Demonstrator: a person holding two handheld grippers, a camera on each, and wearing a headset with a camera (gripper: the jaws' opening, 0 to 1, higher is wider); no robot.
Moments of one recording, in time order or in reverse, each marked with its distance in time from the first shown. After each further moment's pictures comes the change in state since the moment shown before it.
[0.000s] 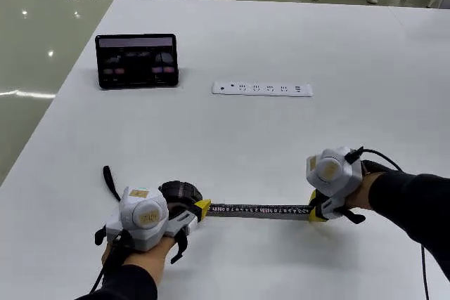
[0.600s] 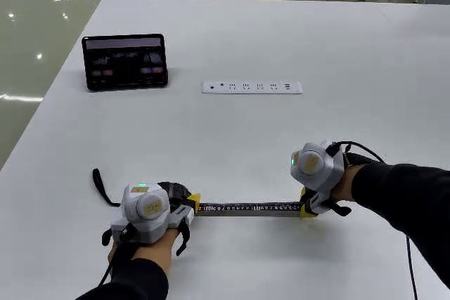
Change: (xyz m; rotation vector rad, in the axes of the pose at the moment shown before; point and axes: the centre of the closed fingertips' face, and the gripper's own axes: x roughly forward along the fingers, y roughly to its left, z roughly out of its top) left arm 0.014 -0.004 -0.009 -0.086 0.063 0.041; right arm 0.000 -0.002 -0.002 0.039 0.022 0.007
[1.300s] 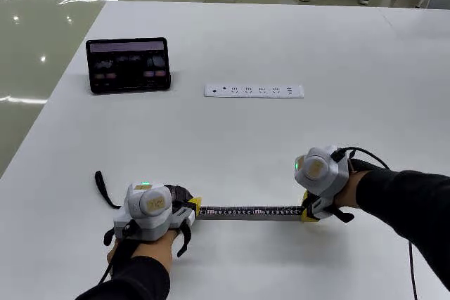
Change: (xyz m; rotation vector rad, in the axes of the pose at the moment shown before) left arm 0.000 0.001 -0.004 0.006 0.051 0.003; right arm 0.000 -0.001 0.002 0.014 -0.034 -0.006
